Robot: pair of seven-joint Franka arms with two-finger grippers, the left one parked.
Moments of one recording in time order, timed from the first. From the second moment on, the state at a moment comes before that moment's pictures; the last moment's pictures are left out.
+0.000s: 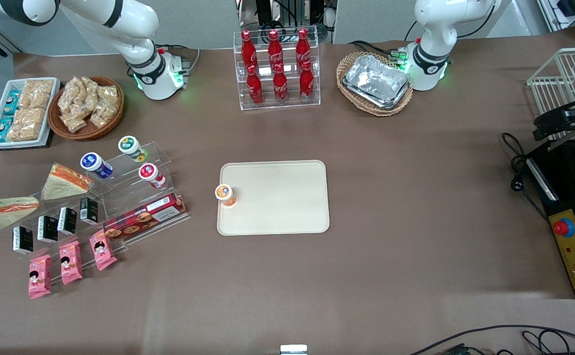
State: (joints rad) arm -0.25 0.42 -0.35 -1.63 0.20 2.08 -2.52
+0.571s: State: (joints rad) arm -0.24 0.41 -0.35 -1.63 0.20 2.09 -2.52
